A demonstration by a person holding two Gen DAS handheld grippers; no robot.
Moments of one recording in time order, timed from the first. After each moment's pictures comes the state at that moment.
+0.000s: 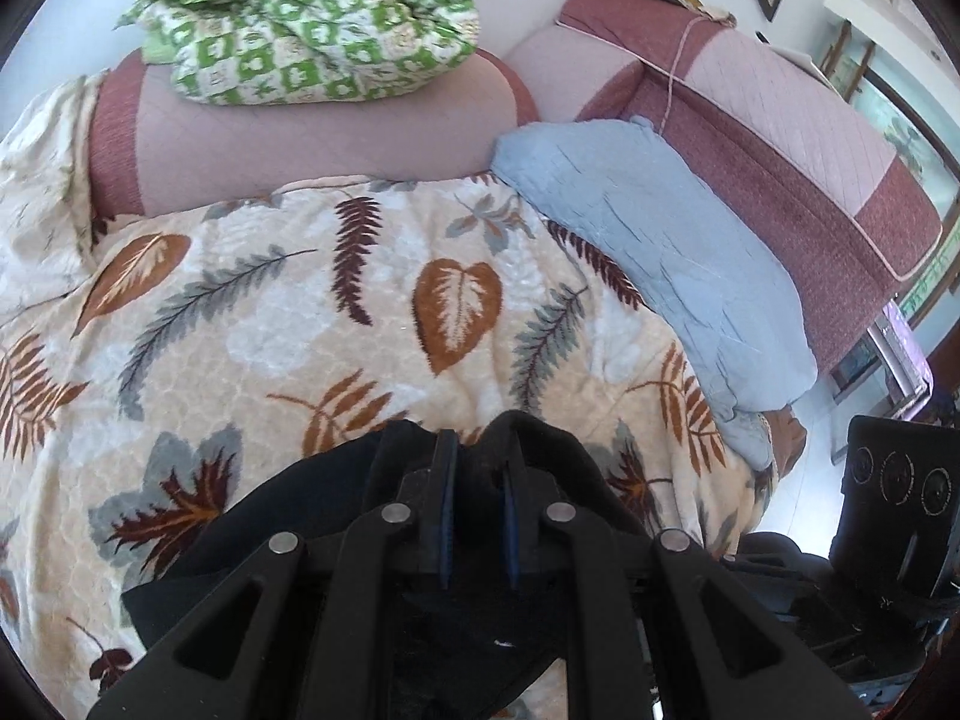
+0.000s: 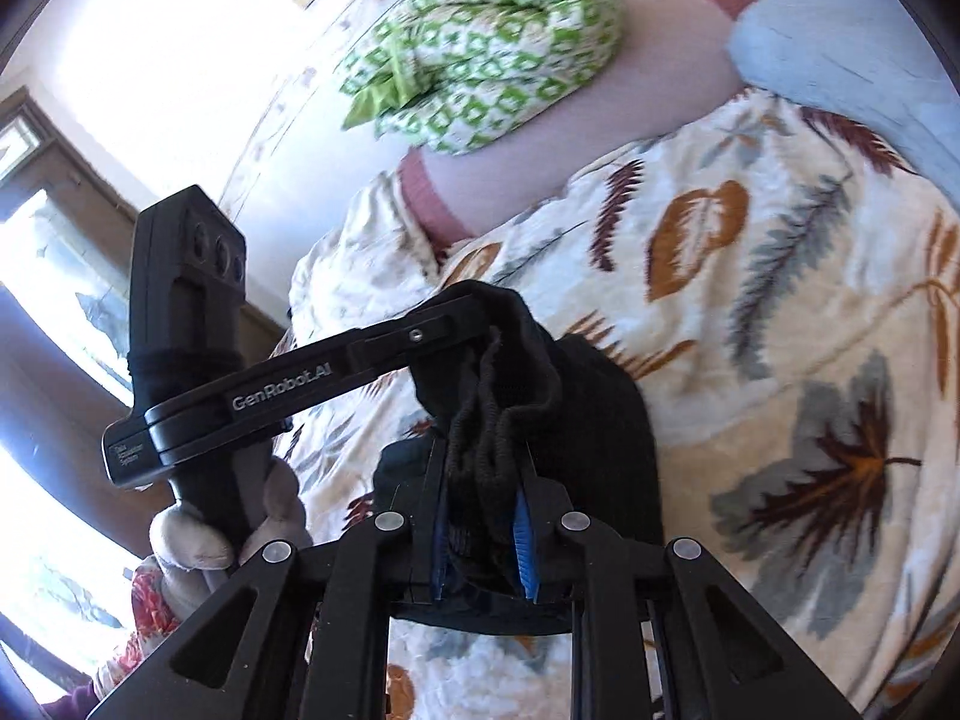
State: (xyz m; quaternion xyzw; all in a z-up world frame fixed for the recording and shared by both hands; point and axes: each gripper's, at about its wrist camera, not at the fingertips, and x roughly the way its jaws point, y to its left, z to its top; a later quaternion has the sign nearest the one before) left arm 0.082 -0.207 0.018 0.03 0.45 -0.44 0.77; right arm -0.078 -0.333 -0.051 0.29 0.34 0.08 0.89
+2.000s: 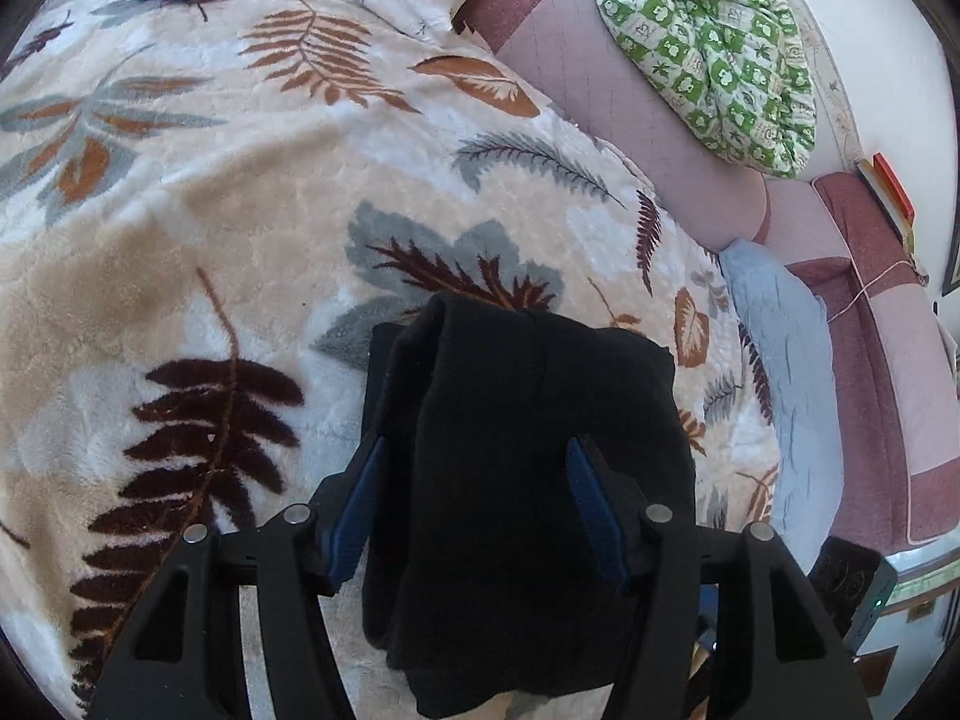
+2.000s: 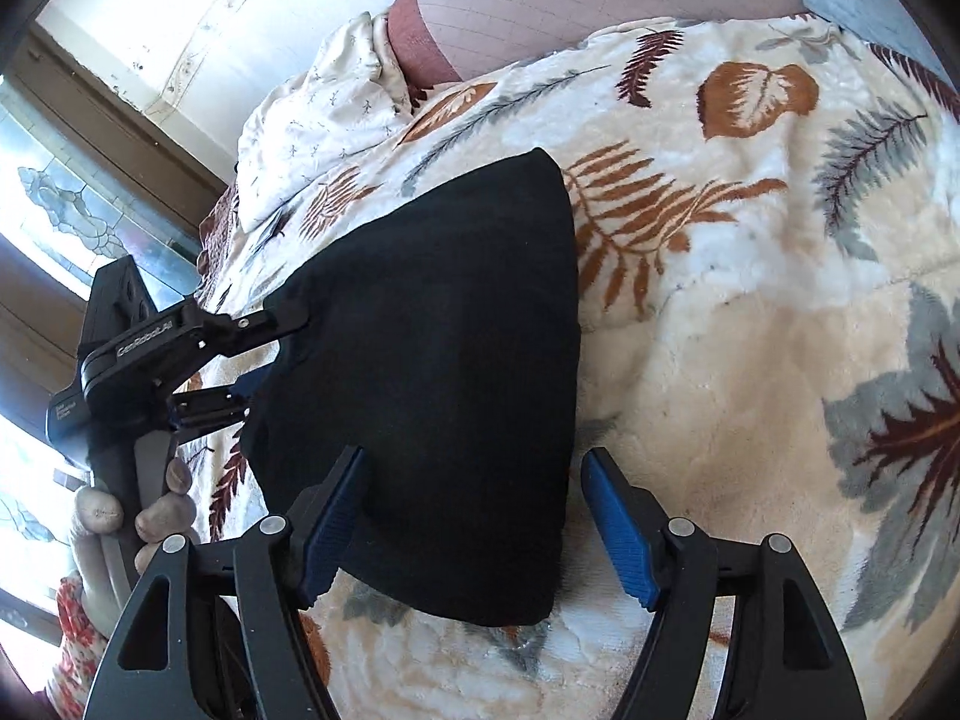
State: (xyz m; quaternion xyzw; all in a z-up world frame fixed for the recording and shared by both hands) left arm 0.095 -0.029 -0.078 -0.19 0.56 -0.22 0.77; right arm -0.026 -0.278 -0.143 0.21 0.47 0.07 0.86
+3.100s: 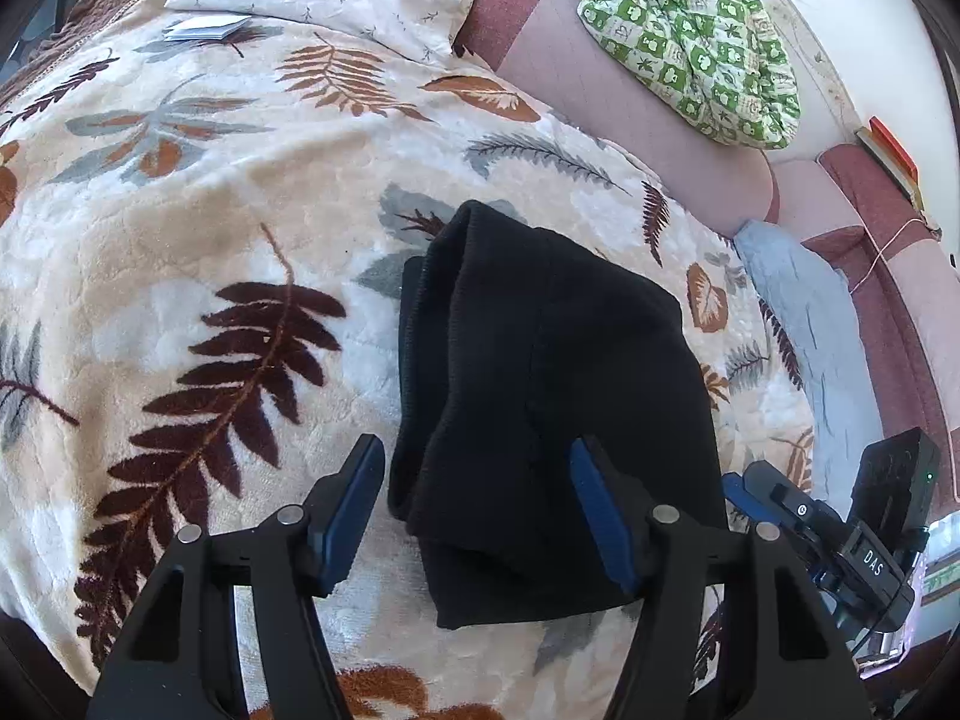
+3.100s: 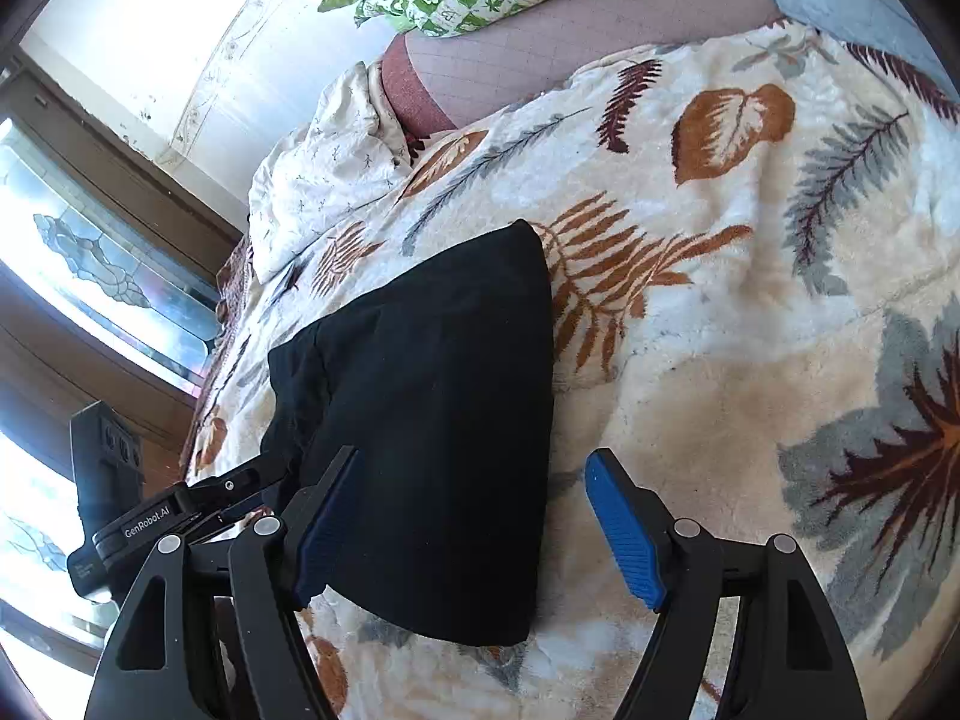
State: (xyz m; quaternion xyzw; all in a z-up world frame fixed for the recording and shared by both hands) left arm 0.039 -0.030 -0.069 -0.16 0.53 -0.19 0.81; right arm -0.023 -0.304 -0.129 0.26 0.43 0.08 0.86
